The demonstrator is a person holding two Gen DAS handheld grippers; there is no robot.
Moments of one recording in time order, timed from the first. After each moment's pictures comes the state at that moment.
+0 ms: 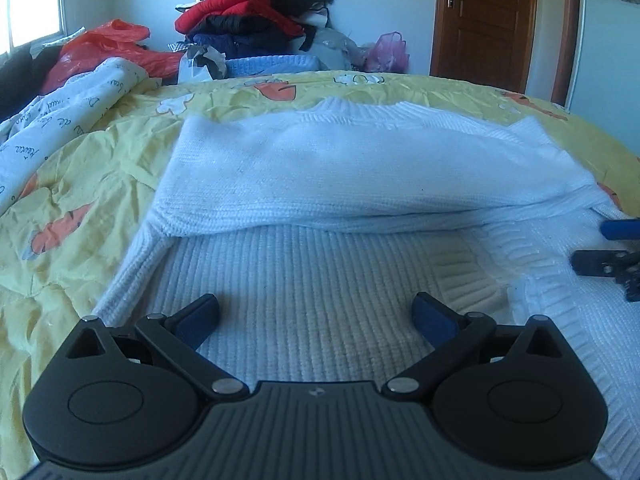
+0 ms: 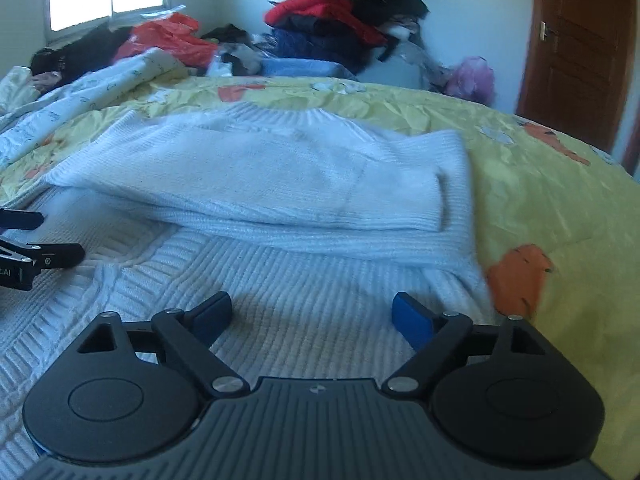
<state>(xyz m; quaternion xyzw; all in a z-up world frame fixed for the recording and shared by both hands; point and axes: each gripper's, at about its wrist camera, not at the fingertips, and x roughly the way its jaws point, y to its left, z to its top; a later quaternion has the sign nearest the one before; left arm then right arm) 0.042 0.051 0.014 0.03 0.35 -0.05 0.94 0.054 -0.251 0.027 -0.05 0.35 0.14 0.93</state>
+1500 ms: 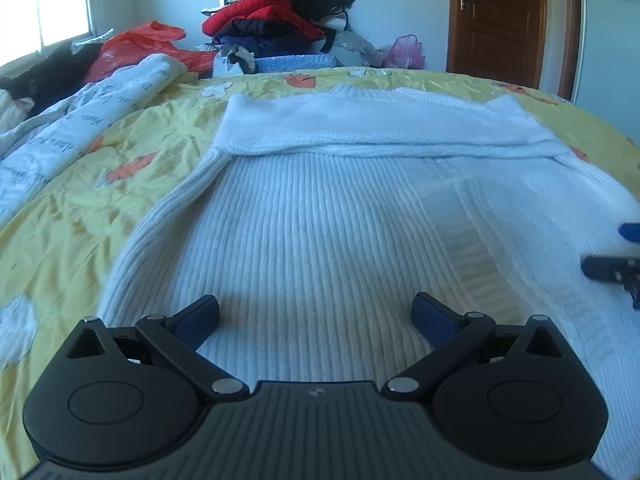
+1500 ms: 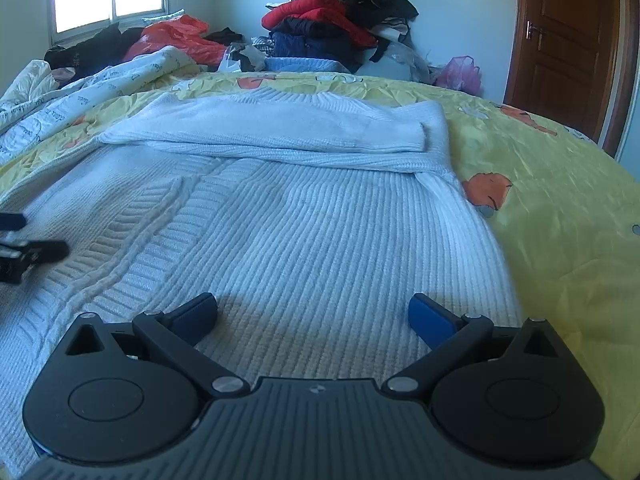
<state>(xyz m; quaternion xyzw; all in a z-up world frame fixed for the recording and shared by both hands) -0.067 0.043 0.017 0.03 0.35 -0.01 0.94 -0.049 -0.254 0.015 -0.04 0.33 0.13 0.93</state>
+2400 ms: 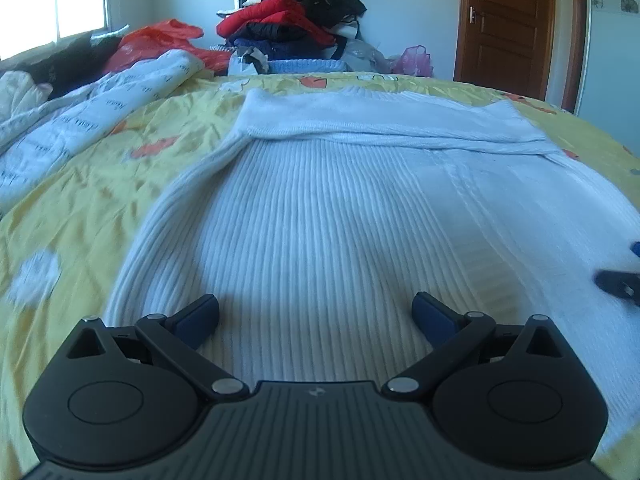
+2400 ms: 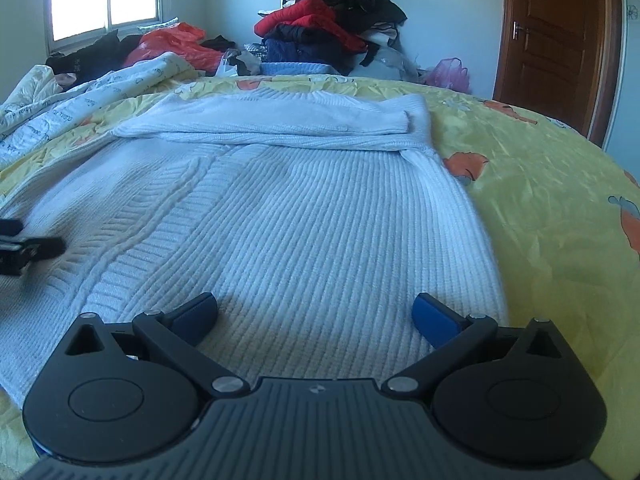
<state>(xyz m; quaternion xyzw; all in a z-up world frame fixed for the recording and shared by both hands) -0.108 0.046 0.011 0.01 0.33 0.00 0.94 -0.097 -0.262 0.011 -0.03 0.32 0.12 0.94</state>
